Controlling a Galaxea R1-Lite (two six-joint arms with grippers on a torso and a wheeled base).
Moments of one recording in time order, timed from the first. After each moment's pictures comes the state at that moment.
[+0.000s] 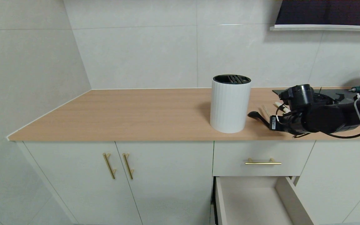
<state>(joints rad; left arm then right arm) 0.00 0.00 0.00 0.00 0.01 0.00 0.19 2.05 -1.35 -0.09 -0.26 0.24</state>
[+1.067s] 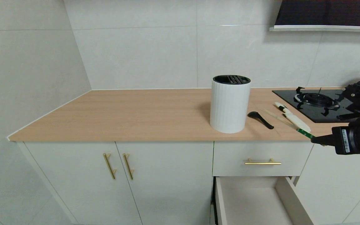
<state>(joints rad) 0.00 0.00 0.00 0.00 0.01 0.00 0.19 1.37 -0.98 0.25 0.08 0.09</state>
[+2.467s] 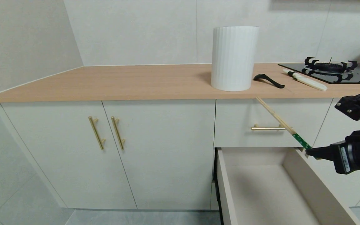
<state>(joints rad) 0.00 0.00 0.00 0.00 0.01 0.00 0.28 1.31 -0.87 0.17 0.09 0.00</state>
